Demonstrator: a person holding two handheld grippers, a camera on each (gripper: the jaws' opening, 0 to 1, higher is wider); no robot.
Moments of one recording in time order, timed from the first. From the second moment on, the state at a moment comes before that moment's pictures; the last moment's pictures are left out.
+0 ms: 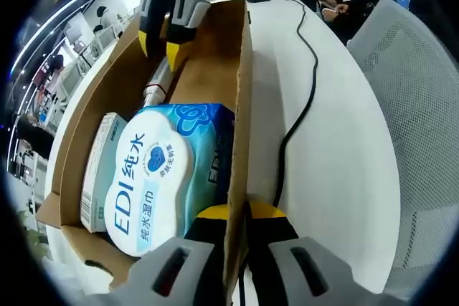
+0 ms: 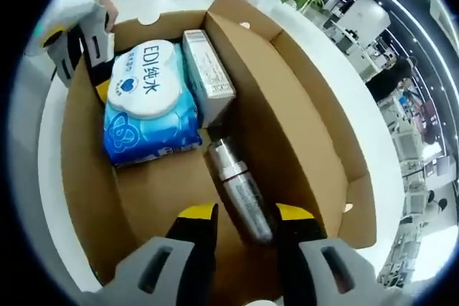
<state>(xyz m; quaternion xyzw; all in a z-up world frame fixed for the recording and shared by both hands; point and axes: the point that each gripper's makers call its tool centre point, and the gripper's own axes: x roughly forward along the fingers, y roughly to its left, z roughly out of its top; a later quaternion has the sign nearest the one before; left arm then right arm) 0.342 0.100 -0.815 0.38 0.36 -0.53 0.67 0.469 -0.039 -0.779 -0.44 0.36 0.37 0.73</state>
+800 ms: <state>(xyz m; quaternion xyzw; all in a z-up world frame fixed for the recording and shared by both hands) 0.343 0.099 -0.816 0.38 0.36 -0.53 0.67 0.467 -0.044 -0.799 -0.44 0.42 0.38 0.70</state>
